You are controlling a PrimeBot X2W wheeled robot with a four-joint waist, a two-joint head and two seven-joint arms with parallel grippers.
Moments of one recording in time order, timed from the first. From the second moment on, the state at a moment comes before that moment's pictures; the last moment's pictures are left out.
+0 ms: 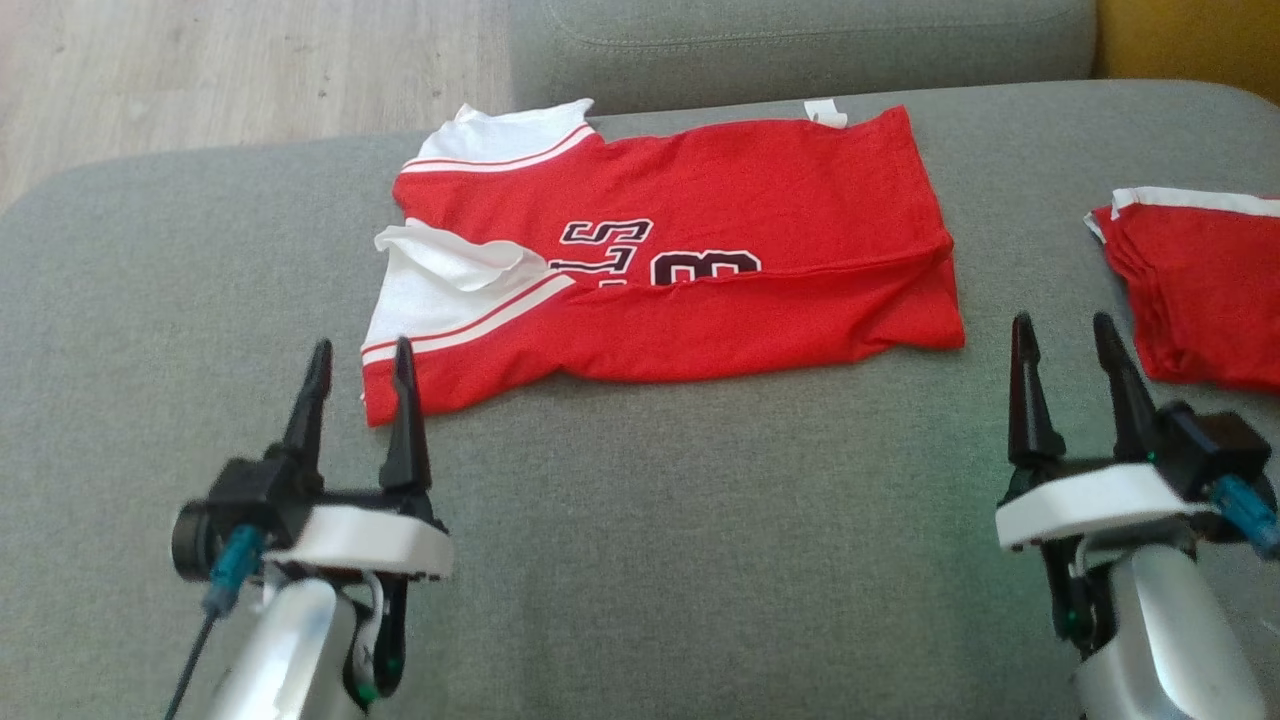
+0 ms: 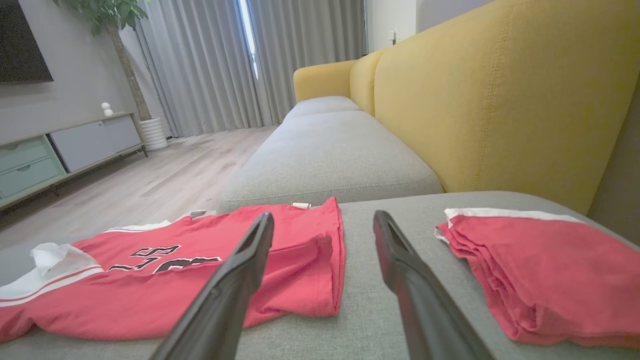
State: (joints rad) left arm -0.27 0.18 -0.34 0.33 -0.45 0.10 -0.25; right arm -0.22 -0.06 -0.05 0.39 0.13 0.13 -0.25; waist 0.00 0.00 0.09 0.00
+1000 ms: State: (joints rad) left arm -0.48 0.15 -0.19 0.84 -0.39 0.13 -0.12; right arm -0.22 -0.05 0.06 0.30 0.23 0.13 -0.25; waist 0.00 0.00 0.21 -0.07
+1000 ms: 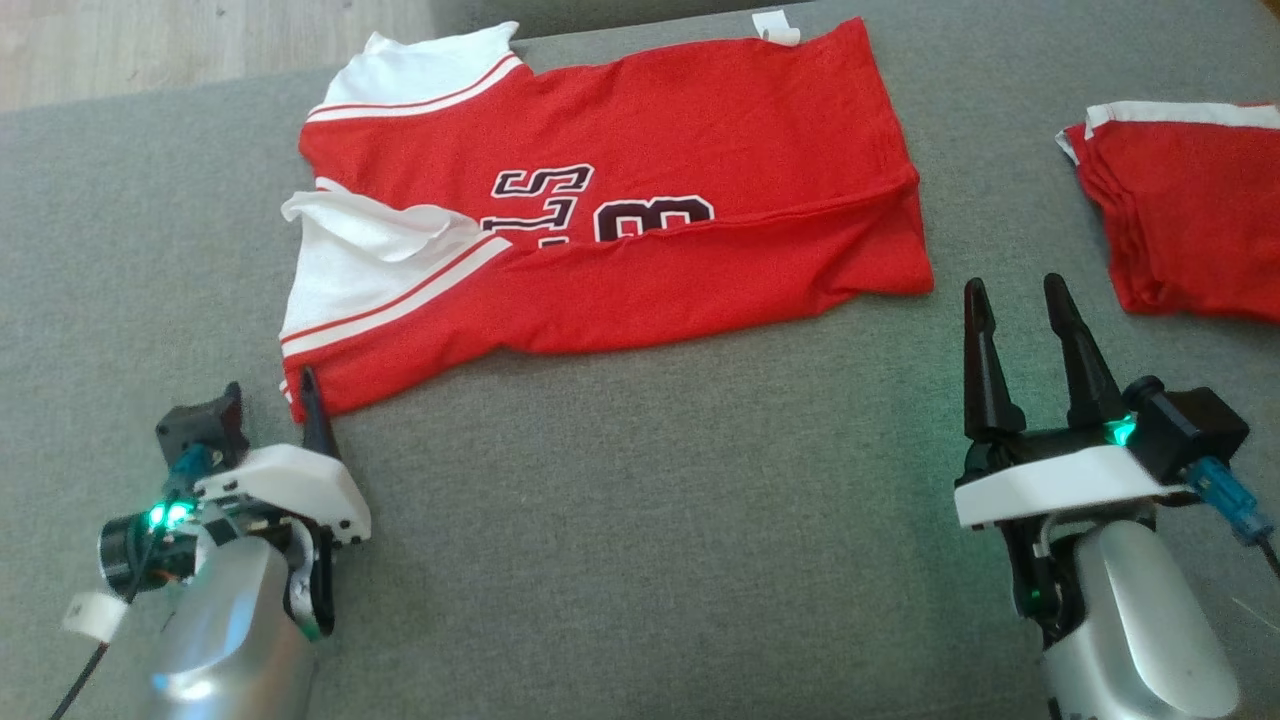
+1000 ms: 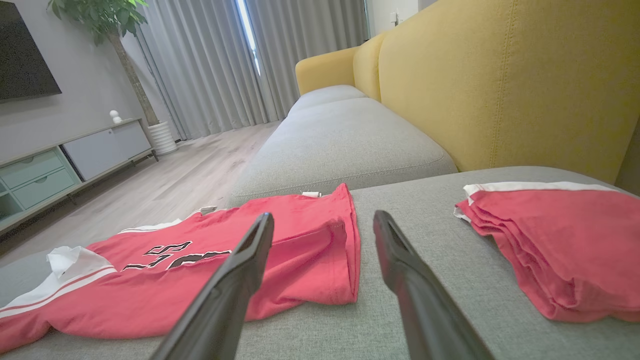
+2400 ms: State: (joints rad) left arm -0.58 0.17 -0.29 0.66 -0.35 0.05 -0.21; right arm -0.62 -0.05 0.00 0.93 0.42 0.13 -0.08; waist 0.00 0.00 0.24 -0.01
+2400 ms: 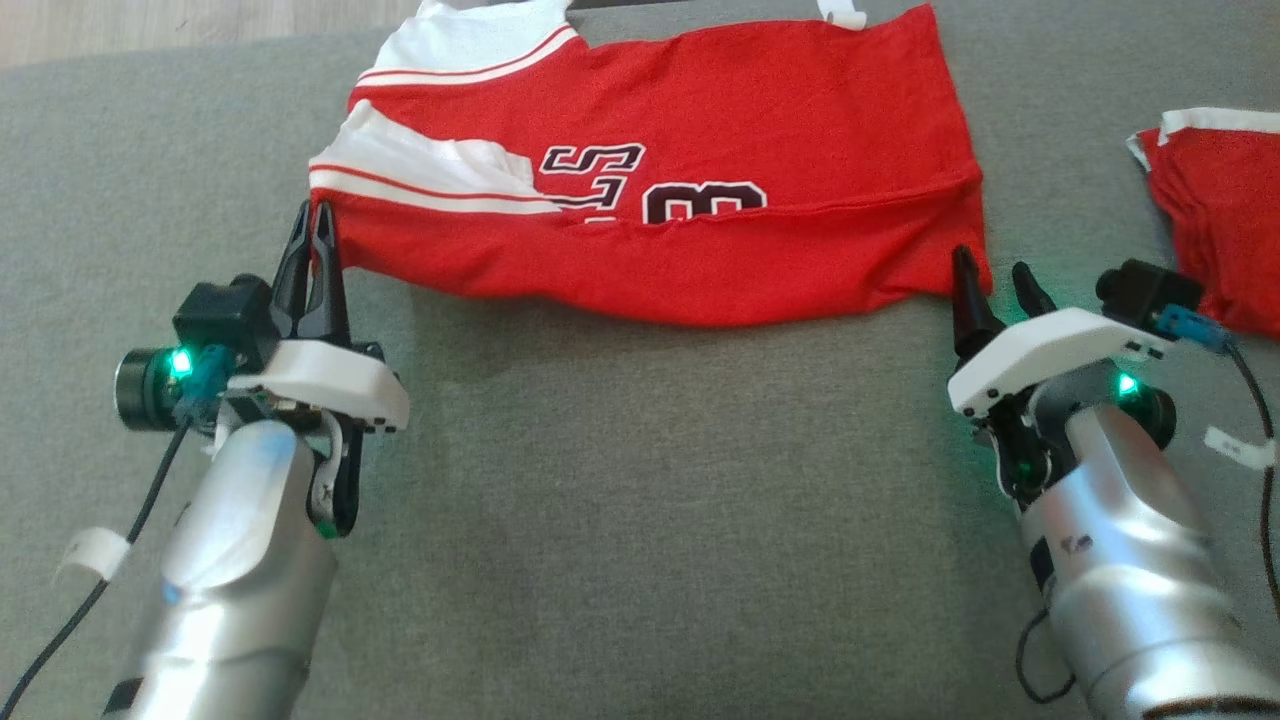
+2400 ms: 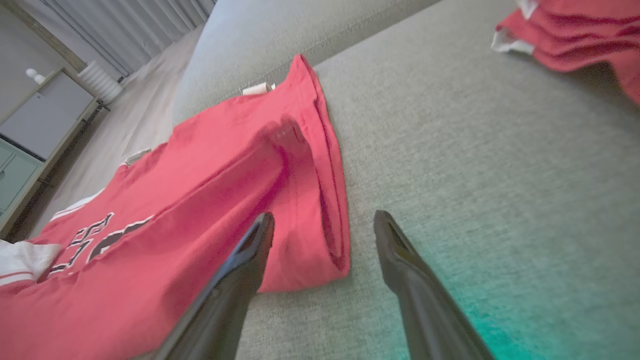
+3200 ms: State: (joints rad) left arm -0.55 0.18 -0.32 0.70 -0.37 0.04 -0.20; right arm -0.84 -0.06 0.14 1.31 0.40 0.13 -0.23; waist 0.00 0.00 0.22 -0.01
